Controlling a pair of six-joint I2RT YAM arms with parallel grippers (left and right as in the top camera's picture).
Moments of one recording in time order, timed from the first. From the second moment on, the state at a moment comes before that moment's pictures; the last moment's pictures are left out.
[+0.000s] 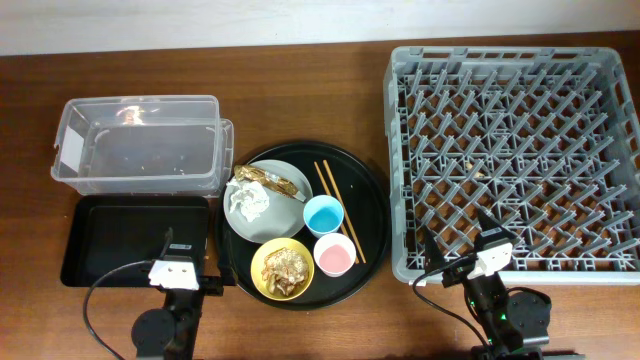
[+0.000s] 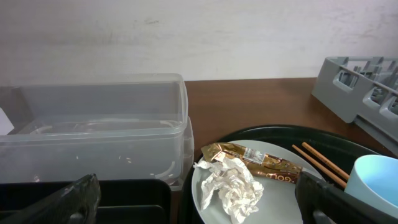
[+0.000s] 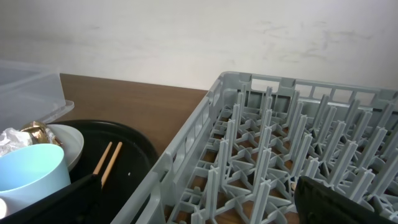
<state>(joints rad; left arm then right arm) -0.02 0.01 0.04 -0.13 0.08 -0.02 0.05 0.02 0.02 -0.06 -0.21 -0.02</state>
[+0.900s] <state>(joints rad) -0.02 0.01 0.04 -0.13 0.12 -0.02 0.05 0.02 0.01 -0.05 -0.24 -0.02</state>
